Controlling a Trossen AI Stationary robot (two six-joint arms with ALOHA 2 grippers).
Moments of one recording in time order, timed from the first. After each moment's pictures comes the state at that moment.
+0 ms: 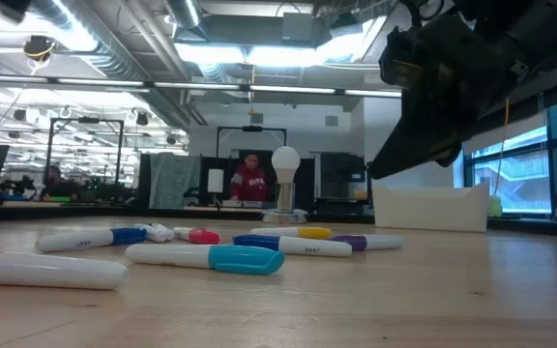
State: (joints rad) left arm -0.81 1.61 1.16 -1.40 -0.13 -1.64; right arm 0.35 1.52 0.71 0.04 0.41 0.62
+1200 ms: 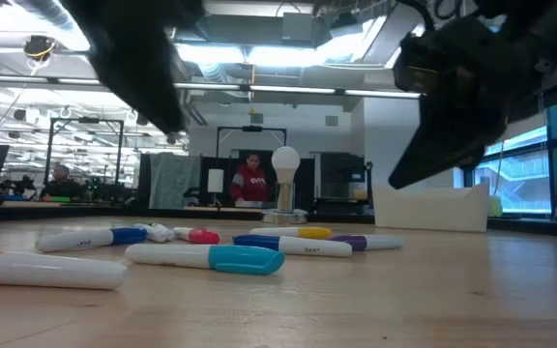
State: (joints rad) left arm -0.44 1.61 1.09 -0.75 -0.61 -0.91; right arm 0.41 1.52 0.71 -0.04 0.44 0.75
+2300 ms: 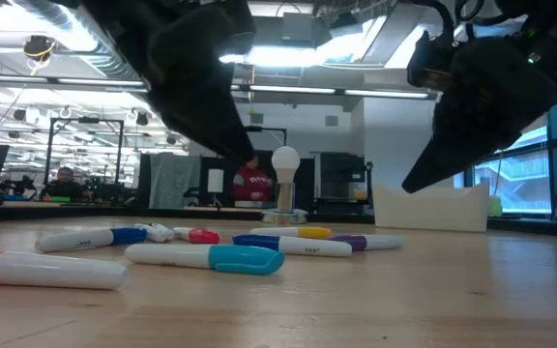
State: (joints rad) left arm -0.37 1.71 1.00 -0.22 -0.48 -0.56; right arm 0.46 1.52 0.71 -0.12 0.55 0.69
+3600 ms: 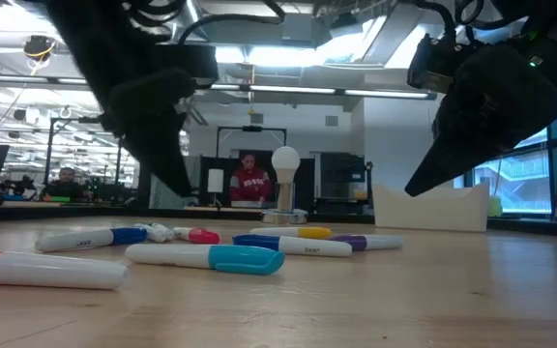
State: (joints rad) left arm -0.39 1.71 0.99 -0.51 -0.53 -0.83; right arm 0.45 1.52 0.71 -0.14 0.54 0.65
